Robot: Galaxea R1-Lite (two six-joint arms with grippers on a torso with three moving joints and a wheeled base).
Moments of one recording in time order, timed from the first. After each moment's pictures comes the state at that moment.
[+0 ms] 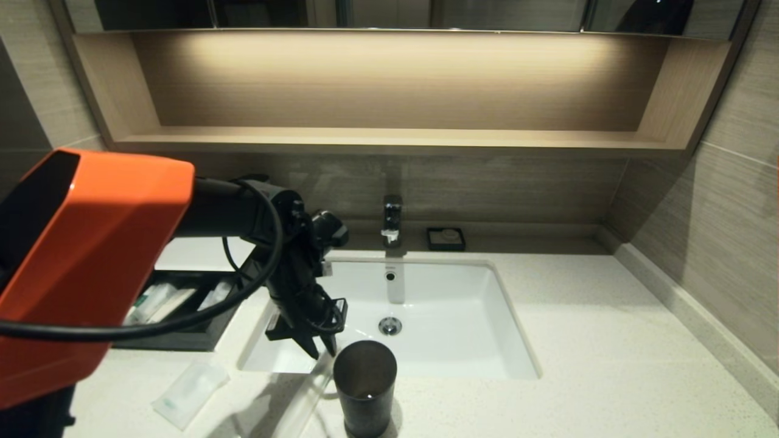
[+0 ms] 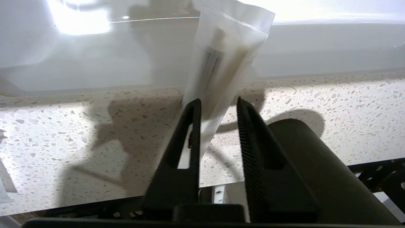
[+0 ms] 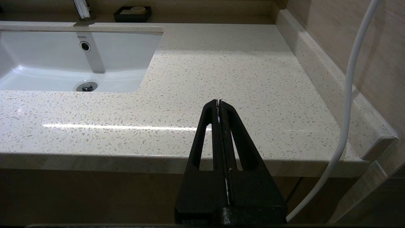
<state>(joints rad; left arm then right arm) -0.48 2.19 -1.73 0.97 -0.20 -0.43 0.00 0.00 0.00 0.00 0.00 -0.01</state>
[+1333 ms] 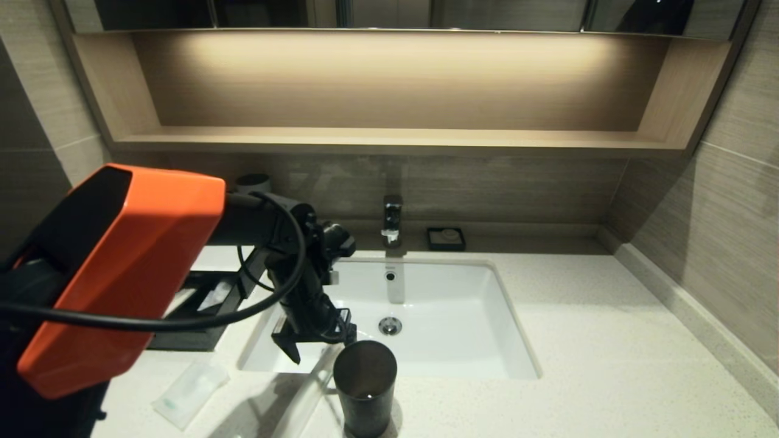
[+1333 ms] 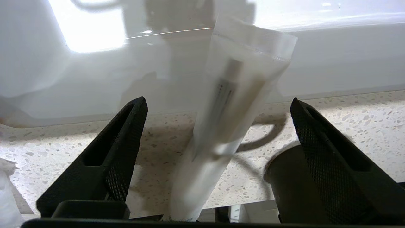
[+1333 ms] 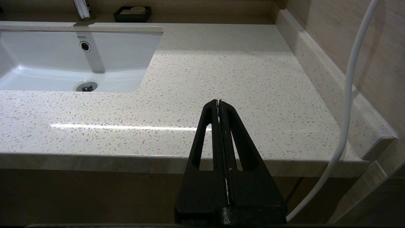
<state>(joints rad) -0.48 2.26 -1.76 0.97 -0.16 -0.37 0.00 0.00 0.00 0.00 0.00 -0.01</state>
